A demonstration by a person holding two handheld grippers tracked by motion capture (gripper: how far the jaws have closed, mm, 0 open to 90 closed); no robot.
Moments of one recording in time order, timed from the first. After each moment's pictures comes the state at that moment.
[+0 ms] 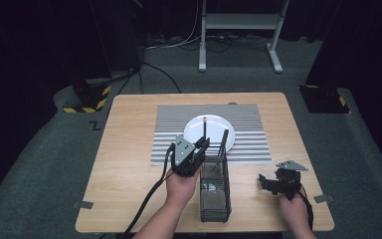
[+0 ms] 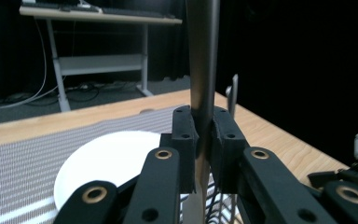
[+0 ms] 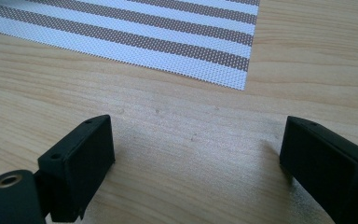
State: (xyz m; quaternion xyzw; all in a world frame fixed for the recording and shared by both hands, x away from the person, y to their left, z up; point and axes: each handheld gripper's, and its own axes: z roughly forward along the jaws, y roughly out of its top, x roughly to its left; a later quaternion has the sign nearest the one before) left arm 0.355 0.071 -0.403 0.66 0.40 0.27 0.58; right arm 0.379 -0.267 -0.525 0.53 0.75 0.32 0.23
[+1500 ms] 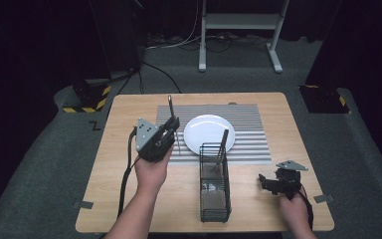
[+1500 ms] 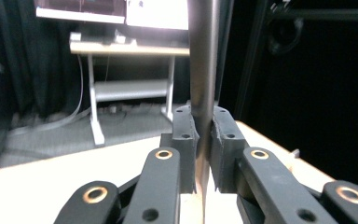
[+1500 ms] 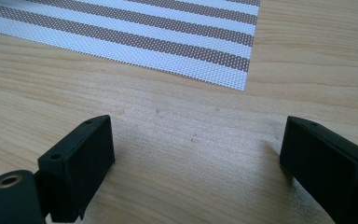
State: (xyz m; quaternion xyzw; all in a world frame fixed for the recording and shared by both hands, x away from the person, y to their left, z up) left arm 0.365 0.146 -0.353 0.62 0.43 0.31 0.58; right arm 0.380 -0.267 -0.525 0.53 0.75 0.32 0.23
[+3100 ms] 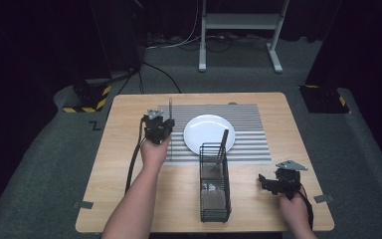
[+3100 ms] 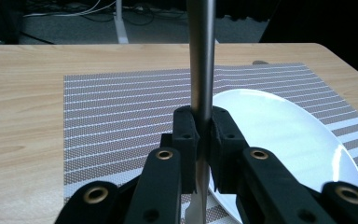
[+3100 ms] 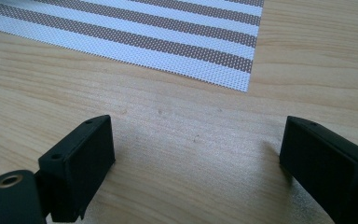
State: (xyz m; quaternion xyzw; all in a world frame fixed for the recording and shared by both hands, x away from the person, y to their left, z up) left arm 0.485 0.165 -0.439 0.66 0.55 0.23 0.45; right arm 0.380 -0.267 -0.525 0.52 0.75 0.32 0.23
